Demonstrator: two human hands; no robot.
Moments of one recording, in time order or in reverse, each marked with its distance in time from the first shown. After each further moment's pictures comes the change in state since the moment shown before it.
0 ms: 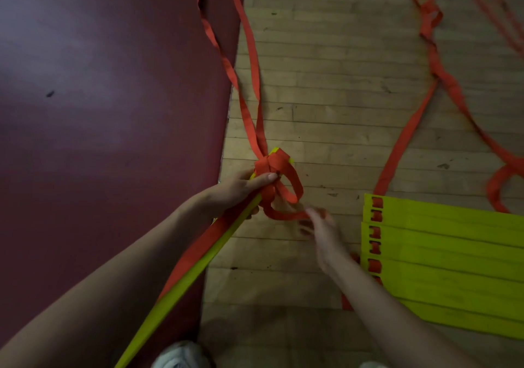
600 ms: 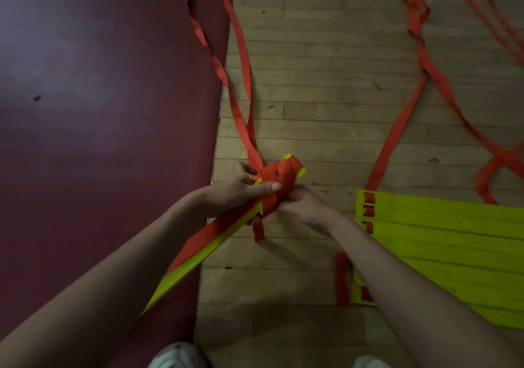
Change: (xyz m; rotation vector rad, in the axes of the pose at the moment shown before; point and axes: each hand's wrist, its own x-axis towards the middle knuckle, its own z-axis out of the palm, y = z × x) left_hand -0.003 0.012 0.011 -0.056 -0.062 -0.069; right_hand 0.013 -0.050 0.009 -0.408 -0.651 -0.315
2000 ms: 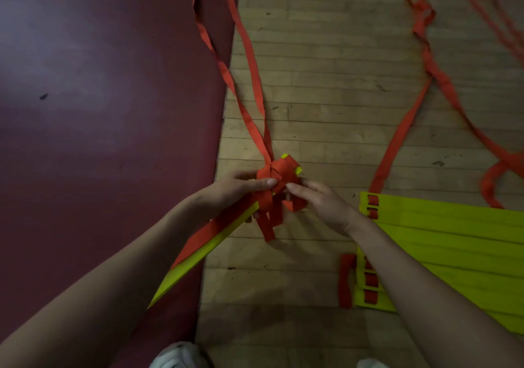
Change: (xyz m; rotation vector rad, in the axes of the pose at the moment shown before) left_hand -0.005 -0.005 -0.006 -0.054 -0.004 0.096; right_hand -0.008 -0.004 -0.021 0.152 -0.013 -0.006
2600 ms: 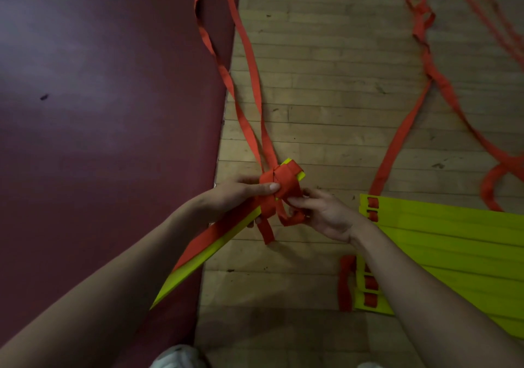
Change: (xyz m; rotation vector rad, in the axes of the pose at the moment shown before) left_hand -0.001 0.002 0.004 -0.002 -0.021 -0.048; right_hand -0.003 0.007 -0.006 0.300 -0.065 0.169
